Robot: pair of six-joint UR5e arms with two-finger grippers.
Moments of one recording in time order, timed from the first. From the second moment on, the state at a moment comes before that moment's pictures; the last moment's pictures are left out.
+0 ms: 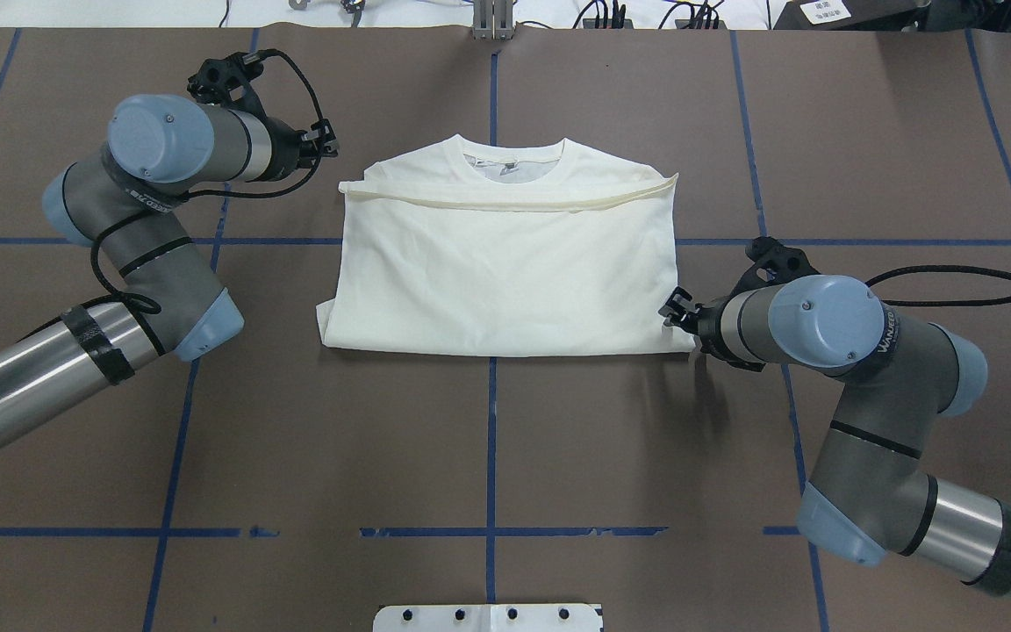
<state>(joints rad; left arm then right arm) -0.79 -2.17 -1.27 -2.38 -1.69 -1.45 0.53 -1.34 1.78 -1.12 1.67 1.83</state>
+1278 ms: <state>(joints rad) -0.76 -1.76 -1.85 -2.34 -1.92 -1.50 0.40 -1.55 2.09 -1.11 1.69 1.93</state>
